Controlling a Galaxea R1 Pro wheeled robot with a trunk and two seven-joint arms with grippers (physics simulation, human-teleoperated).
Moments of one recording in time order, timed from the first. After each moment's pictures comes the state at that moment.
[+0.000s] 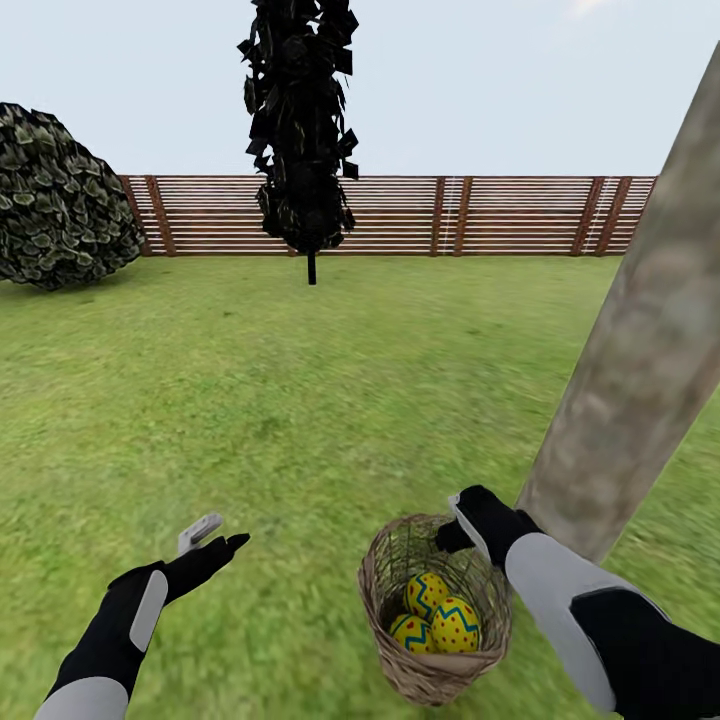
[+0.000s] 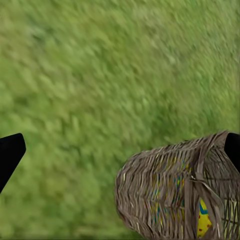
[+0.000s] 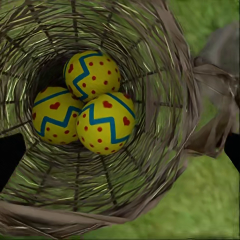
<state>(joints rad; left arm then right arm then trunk) -0.50 0.03 0.42 -0.85 0.23 0.60 -0.29 -0.96 0.04 0.19 -0.25 0.10 0.73 0.03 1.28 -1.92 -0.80</state>
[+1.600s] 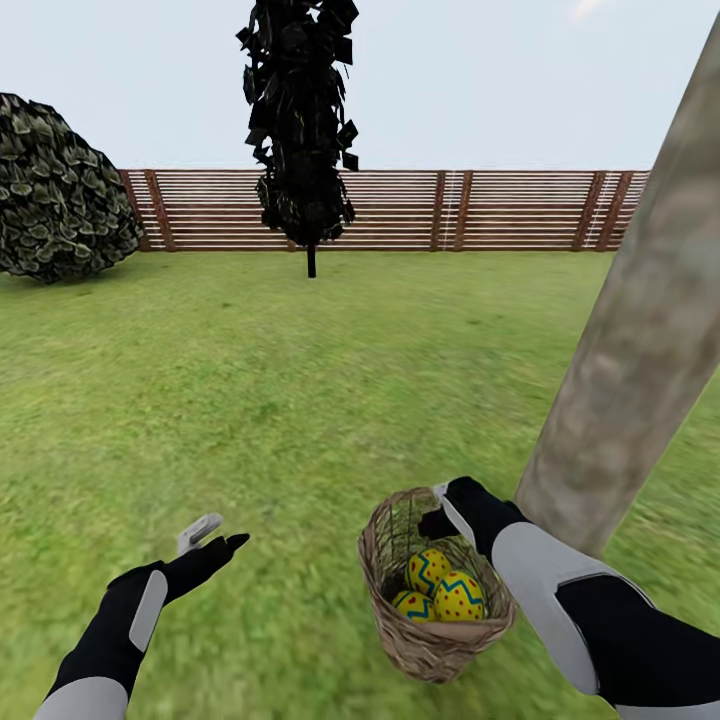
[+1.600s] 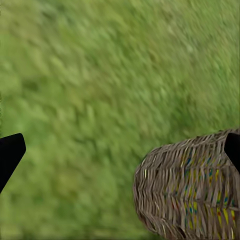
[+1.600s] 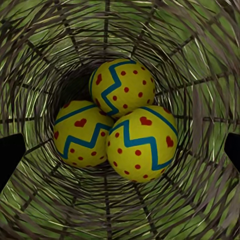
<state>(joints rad) -0.50 0.03 0.42 -0.86 0.23 0.60 -0.29 -1.00 0.09 0.17 -0.22 0.05 0.68 0.02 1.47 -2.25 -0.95</state>
